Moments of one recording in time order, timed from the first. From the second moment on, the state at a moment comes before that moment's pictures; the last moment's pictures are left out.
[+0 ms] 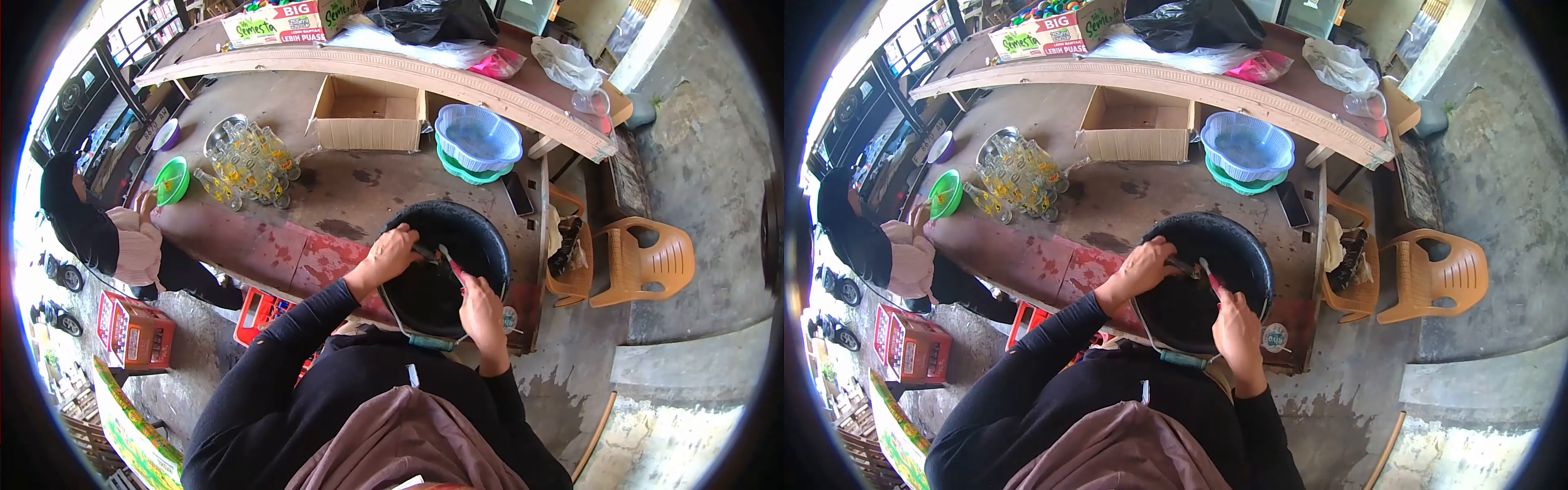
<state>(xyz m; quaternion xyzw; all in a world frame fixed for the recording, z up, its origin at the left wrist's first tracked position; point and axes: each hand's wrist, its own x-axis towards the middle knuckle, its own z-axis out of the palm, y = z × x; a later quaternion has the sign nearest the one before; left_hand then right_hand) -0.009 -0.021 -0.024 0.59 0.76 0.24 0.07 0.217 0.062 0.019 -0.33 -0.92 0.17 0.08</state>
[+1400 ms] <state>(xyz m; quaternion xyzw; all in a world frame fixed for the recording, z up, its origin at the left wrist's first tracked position) 0.004 -0.102 0.026 0.61 0.71 0.36 -0.04 0.200 0.060 0.020 -0.25 -0.88 0.38 0.16</state>
